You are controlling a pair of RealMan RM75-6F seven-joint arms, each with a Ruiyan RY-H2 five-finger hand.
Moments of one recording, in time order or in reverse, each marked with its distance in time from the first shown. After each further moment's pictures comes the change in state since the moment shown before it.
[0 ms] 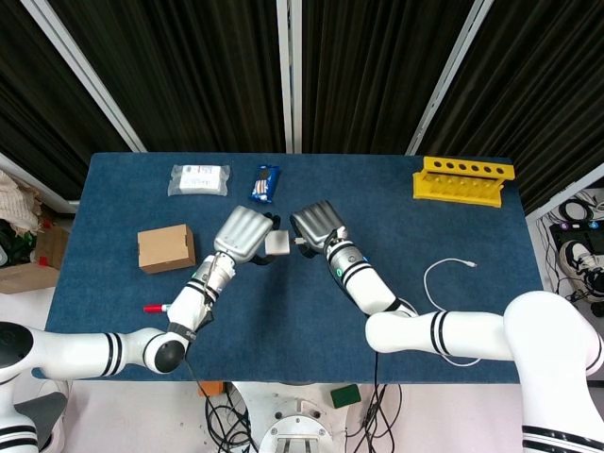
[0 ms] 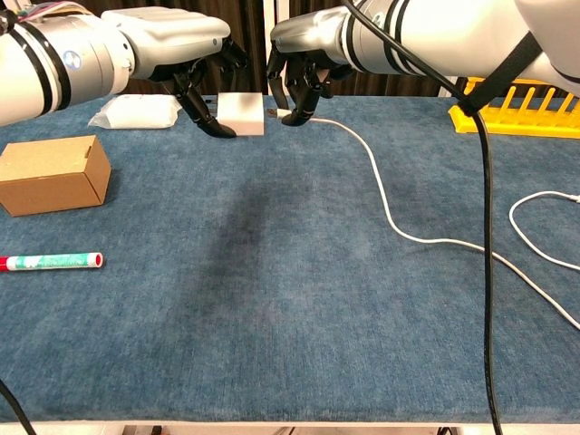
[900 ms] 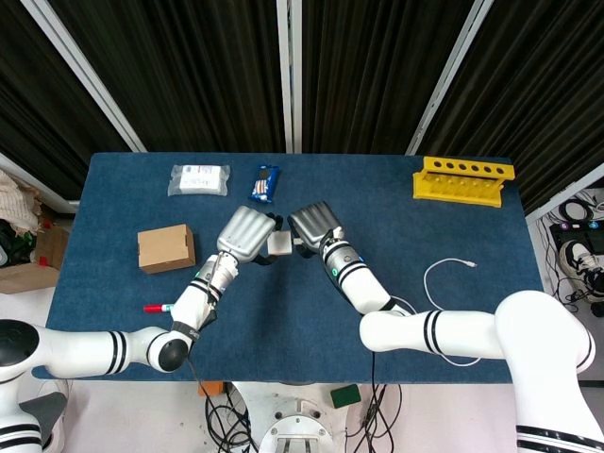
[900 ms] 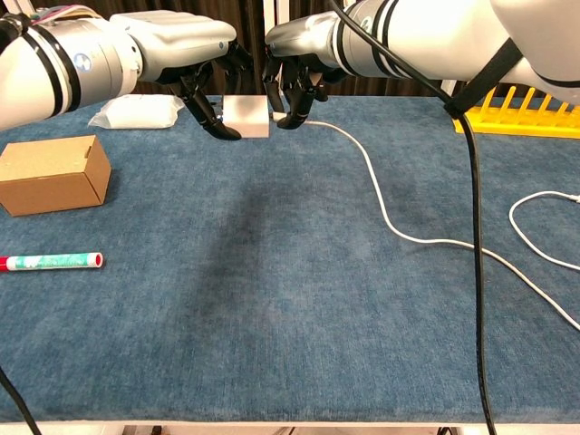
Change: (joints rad) left arm -0.020 -0.010 0.006 0.013 -0.020 -0.003 0.003; right arm 0.026 -0.022 -0.002 0.023 0.043 0.002 -0.008
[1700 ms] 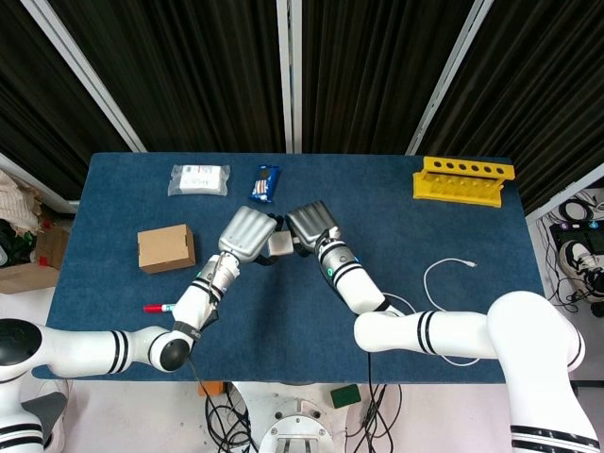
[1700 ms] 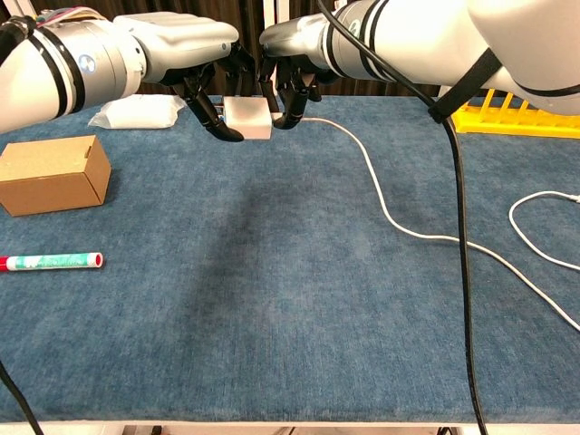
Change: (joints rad) left arm -0.007 -0.006 0.000 0.006 0.002 0.000 -0.016; right arm 0.007 -0.031 0.012 0.023 0.000 0.016 0.003
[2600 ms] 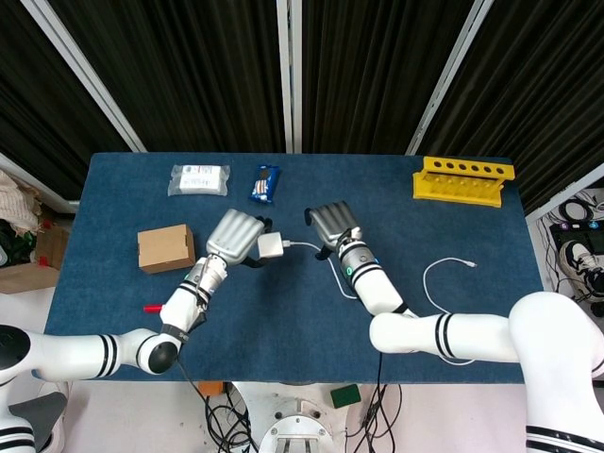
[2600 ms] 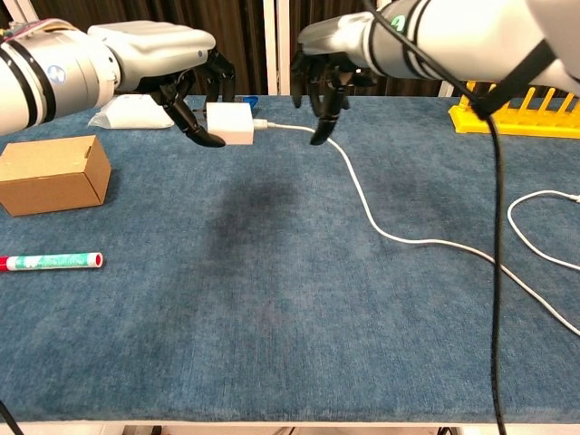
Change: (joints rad) left arm 0.054 0.021 0.041 0.021 0.062 -0.005 -0.078; right arm -0.058 0.078 -0.023 -0.084 0.063 0.052 -0.009
